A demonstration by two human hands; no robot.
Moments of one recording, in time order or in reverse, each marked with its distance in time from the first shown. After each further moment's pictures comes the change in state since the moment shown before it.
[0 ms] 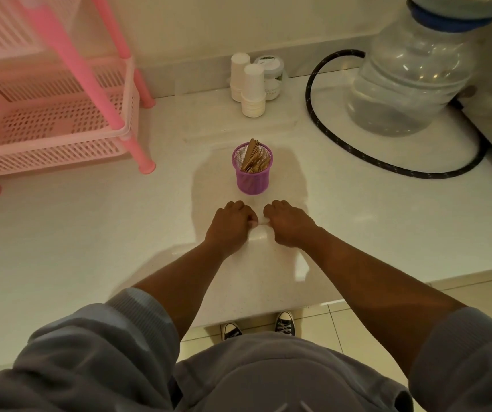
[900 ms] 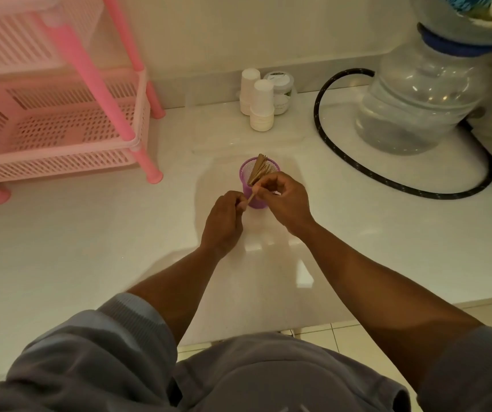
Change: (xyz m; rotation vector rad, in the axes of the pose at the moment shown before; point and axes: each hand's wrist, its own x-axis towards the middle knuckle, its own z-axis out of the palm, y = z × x) left_hand 0.014 -0.009 -0.026 -0.385 0.328 -0.118; right_hand 0.035 -0.021 -0.056 1.200 0.552 0.196
